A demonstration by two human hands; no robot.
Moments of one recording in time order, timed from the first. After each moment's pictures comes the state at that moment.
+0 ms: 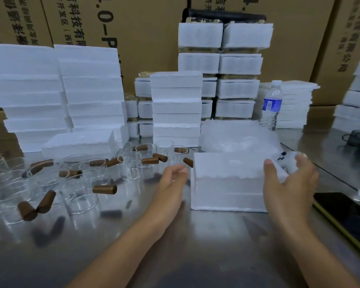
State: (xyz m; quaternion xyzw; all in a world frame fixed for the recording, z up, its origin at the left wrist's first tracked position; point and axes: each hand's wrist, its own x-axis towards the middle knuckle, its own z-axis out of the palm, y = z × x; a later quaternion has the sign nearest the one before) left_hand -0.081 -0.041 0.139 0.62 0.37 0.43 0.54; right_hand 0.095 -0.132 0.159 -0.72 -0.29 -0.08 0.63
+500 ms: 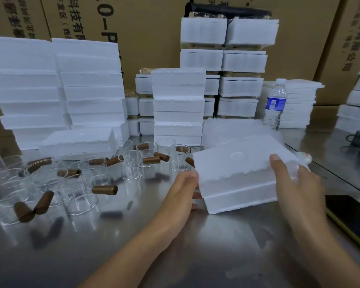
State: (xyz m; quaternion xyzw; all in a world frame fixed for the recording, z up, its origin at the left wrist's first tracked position) left_hand -0.079 -0.059 0.145 0.63 0.34 0.38 0.58; right_hand 0.094 -0.142 0.170 -0.74 -0.30 0.04 0.60
